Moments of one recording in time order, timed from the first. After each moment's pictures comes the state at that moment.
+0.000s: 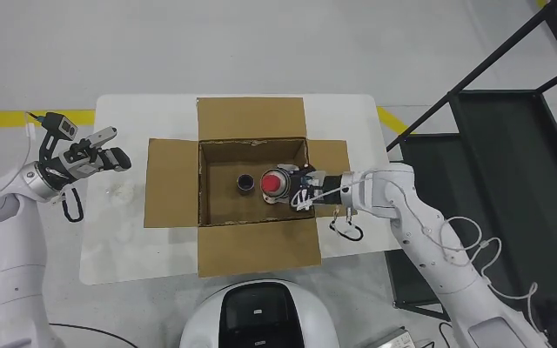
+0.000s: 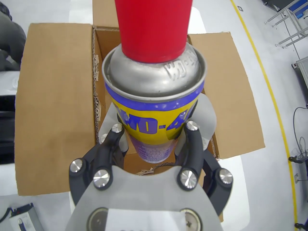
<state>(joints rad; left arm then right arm) 0.98 -1.10 -1.76 -1.17 -0.25 -0.13 -1.40 -1.14 -1.05 1.16 -1.80 -1.40 -0.97 0.32</state>
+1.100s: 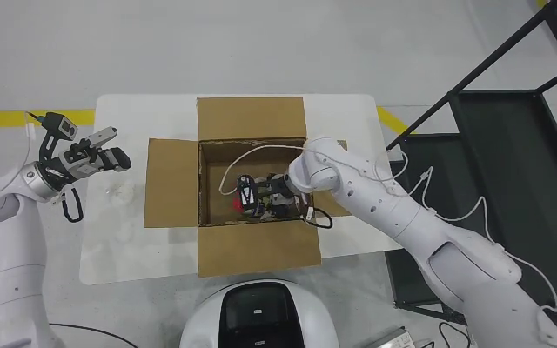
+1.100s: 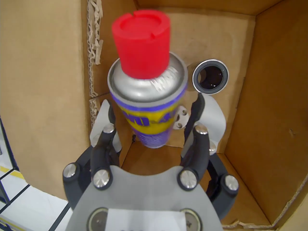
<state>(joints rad) 0.98 -1.10 -1.76 -1.17 -0.25 -0.13 -1.40 -0.61 -1.19 0.57 -1.32 -0.83 -0.92 0.90</state>
